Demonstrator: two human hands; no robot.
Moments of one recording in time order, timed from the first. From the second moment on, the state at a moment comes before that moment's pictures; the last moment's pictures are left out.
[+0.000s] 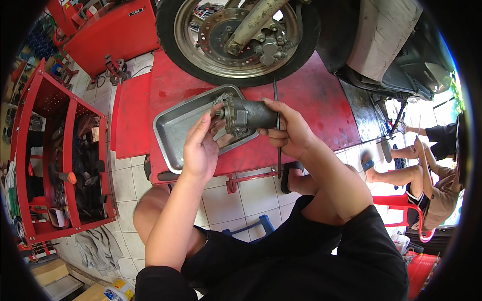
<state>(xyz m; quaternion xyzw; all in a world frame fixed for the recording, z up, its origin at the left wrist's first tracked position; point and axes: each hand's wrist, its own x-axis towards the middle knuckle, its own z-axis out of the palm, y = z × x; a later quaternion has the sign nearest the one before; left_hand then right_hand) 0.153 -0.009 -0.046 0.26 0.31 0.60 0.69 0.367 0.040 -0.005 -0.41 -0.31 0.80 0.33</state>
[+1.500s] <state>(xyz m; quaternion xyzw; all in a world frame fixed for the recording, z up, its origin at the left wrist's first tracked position) 0.191 -0.008 -0.072 0.27 0.27 0.61 0.70 0.343 -0.004 -0.021 -0.35 -0.13 0.84 0.41</state>
